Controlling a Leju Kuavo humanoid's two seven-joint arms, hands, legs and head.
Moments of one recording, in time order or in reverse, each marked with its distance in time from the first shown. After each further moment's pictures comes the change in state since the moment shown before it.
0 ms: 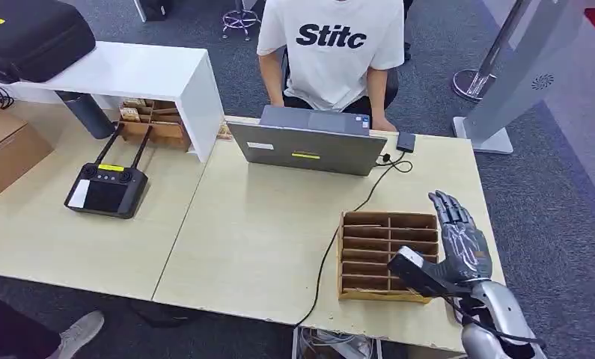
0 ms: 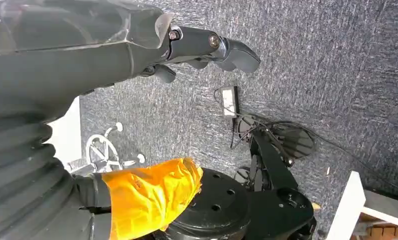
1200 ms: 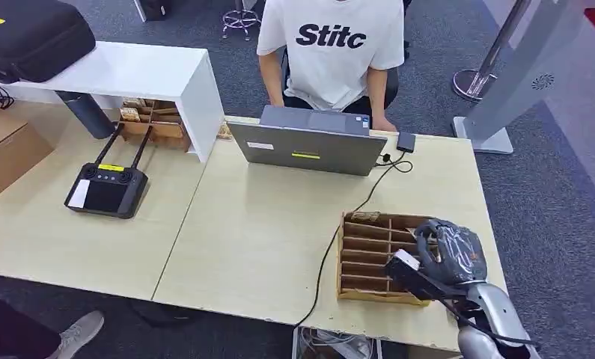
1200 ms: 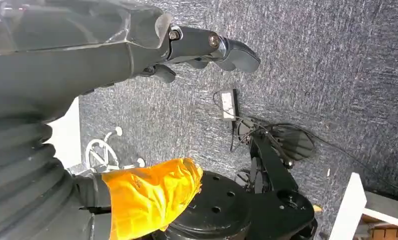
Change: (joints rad) left arm -0.002 0.000 0.003 0.000 -0.021 -0.009 -0.010; right arm 0.004 0.011 0.010 0.006 -0.006 0.005 -0.007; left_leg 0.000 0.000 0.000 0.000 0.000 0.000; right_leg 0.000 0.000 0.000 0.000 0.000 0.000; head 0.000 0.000
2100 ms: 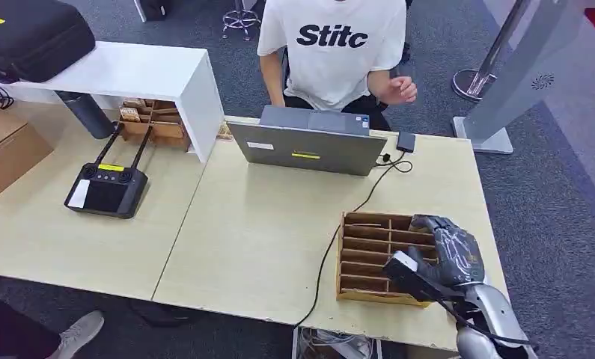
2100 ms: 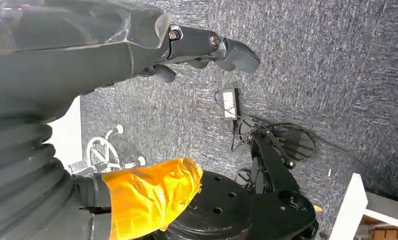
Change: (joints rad) left arm 0.002 0.000 0.004 0.000 0.009 0.003 0.007; right arm 0.003 0.000 0.008 0.008 -0.012 0.003 -0.001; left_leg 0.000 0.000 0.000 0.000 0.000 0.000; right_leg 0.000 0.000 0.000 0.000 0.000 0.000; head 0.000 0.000
